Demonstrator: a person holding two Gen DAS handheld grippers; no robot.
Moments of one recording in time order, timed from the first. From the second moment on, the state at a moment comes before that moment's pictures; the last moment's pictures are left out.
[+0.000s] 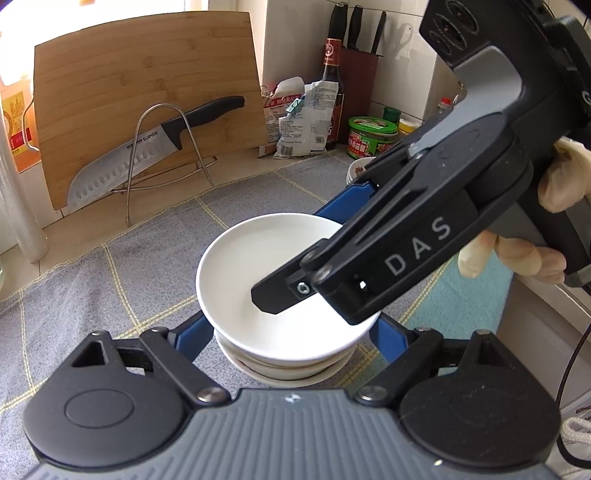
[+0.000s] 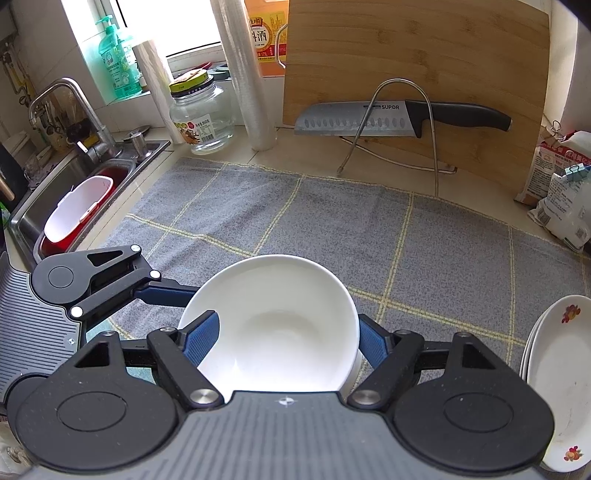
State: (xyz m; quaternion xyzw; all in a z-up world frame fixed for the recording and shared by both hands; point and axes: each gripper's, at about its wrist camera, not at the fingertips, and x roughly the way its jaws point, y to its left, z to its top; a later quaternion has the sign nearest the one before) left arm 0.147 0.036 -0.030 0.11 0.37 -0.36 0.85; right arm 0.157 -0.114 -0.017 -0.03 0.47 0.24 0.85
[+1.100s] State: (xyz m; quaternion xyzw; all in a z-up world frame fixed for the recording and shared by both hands) left arm 0.147 0.028 -0.036 0.13 0.37 -0.36 0.85; right arm 0.157 -0.119 -0.024 -0.01 0.46 0.24 0.85
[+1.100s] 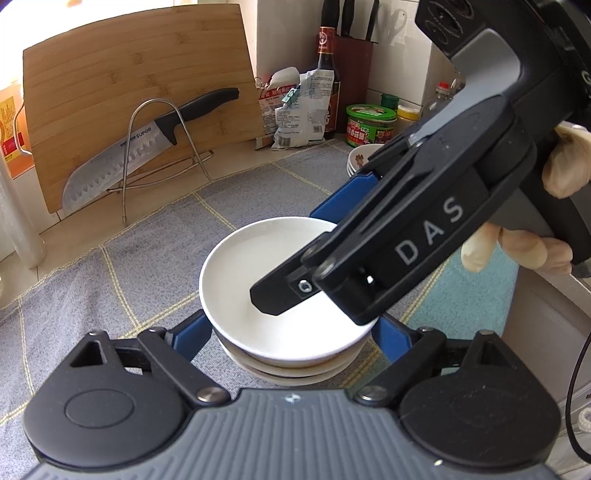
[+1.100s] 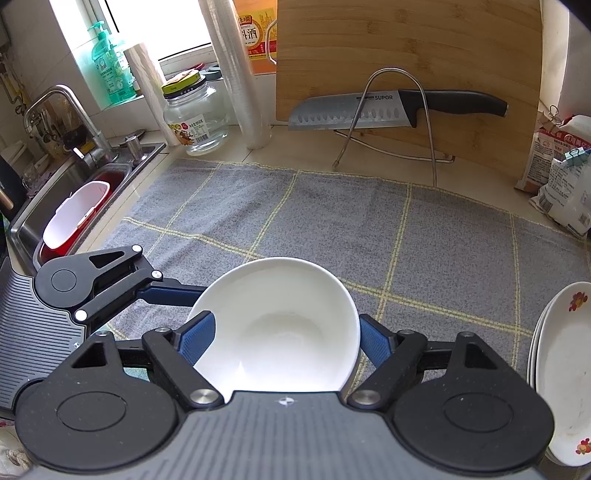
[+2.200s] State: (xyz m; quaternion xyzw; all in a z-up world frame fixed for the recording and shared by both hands) left arm 0.154 0.053 -0.087 0.15 0.43 -0.35 0.82; right arm 0.097 -0.144 -0.038 -0.08 0.46 0.25 0.85
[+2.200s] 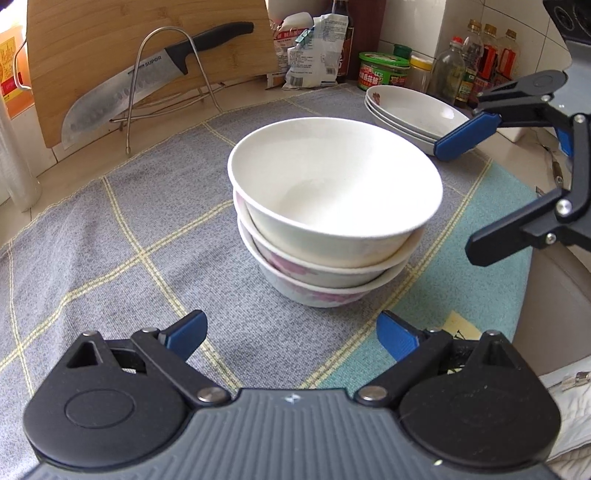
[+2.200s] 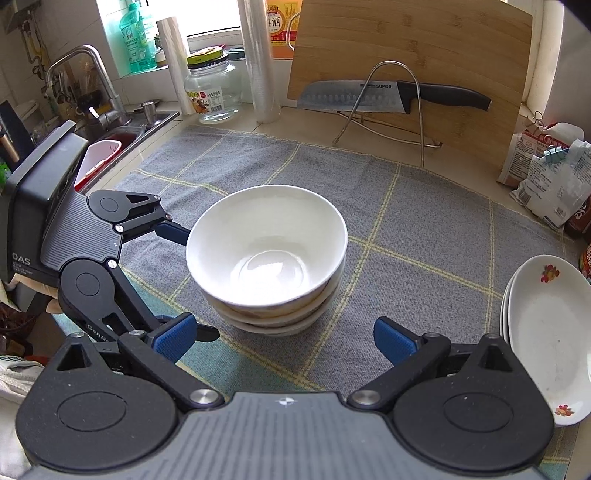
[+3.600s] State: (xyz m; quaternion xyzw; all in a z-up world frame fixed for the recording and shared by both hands) left arm 0.174 0.042 -0.098 0.24 0.36 -0.43 0.79; right arm 0.128 -0.153 -0.108 -0.21 0.42 0.35 0.81
